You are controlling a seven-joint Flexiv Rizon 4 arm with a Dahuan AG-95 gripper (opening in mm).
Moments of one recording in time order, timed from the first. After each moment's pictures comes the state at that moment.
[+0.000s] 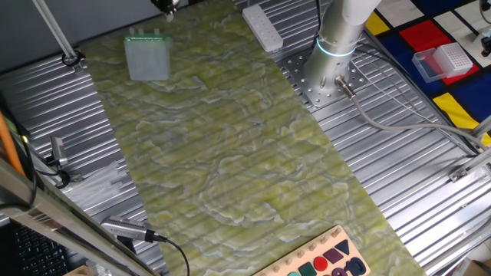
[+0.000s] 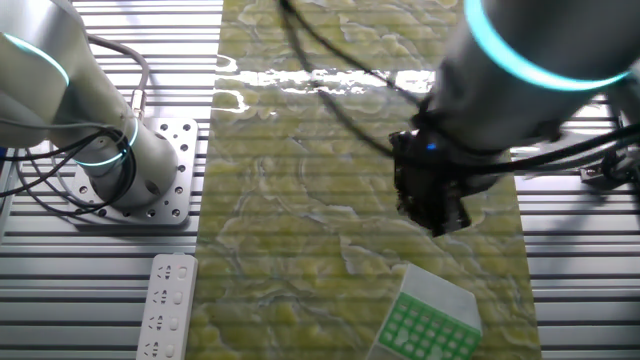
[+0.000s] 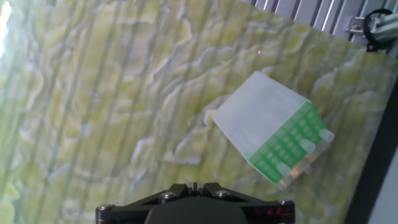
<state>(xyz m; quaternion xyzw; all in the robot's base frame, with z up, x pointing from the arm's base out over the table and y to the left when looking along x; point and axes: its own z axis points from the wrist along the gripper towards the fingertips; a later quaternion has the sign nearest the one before) 0.457 -0.177 0.295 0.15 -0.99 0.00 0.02</state>
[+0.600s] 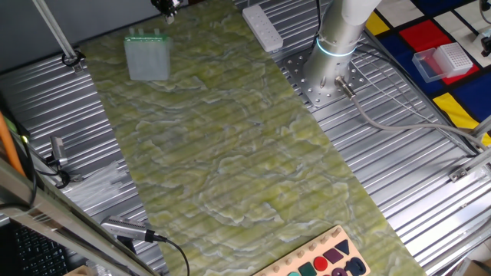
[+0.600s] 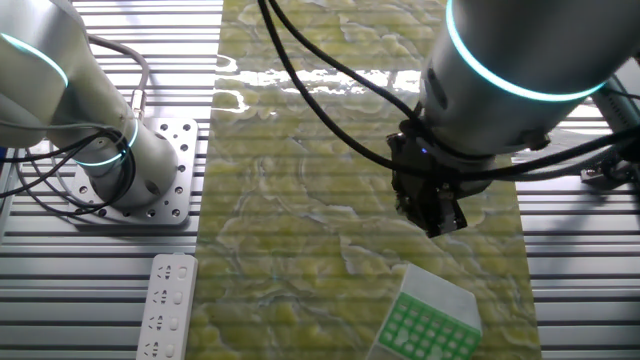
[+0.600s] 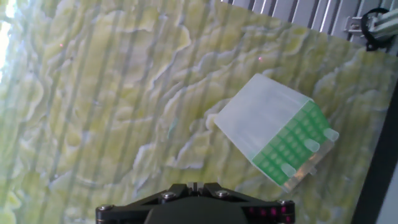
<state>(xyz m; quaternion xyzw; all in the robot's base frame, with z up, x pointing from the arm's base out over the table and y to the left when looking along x) 0.461 -0.177 0.295 0.16 -0.99 0.00 0.03</state>
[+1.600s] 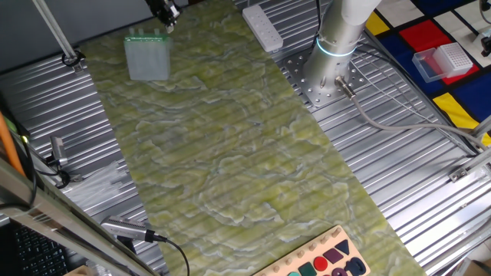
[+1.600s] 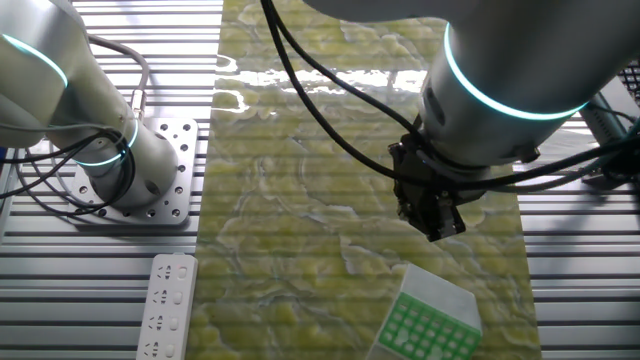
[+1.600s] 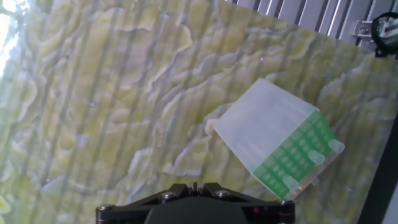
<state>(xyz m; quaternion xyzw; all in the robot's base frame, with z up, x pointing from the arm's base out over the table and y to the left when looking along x) 0.473 -0.174 0.263 0.16 -0.99 0.00 0.03</state>
